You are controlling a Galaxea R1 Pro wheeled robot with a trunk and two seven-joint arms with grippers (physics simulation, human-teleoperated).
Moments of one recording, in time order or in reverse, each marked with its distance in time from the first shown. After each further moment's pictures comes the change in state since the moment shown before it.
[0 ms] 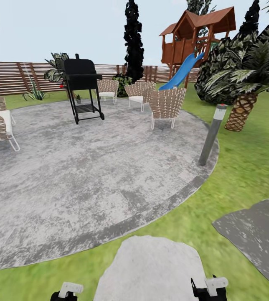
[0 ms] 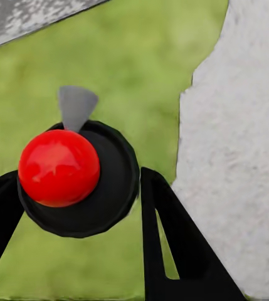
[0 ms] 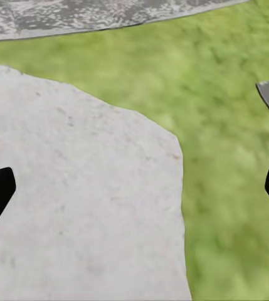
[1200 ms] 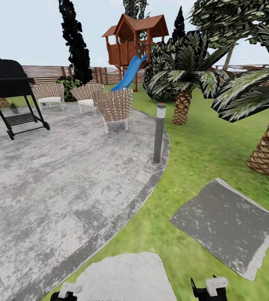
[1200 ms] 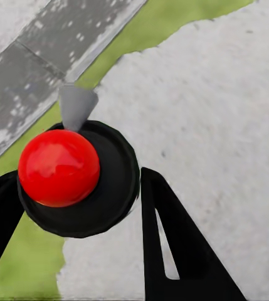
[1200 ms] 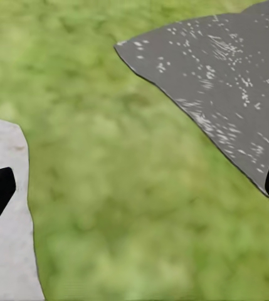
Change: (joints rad) left arm 0.000 0.001 0.000 0.002 0.000 0.000 0.000; right arm 0.000 0.000 0.000 0.000 0.000 0.000 0.000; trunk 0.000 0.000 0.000
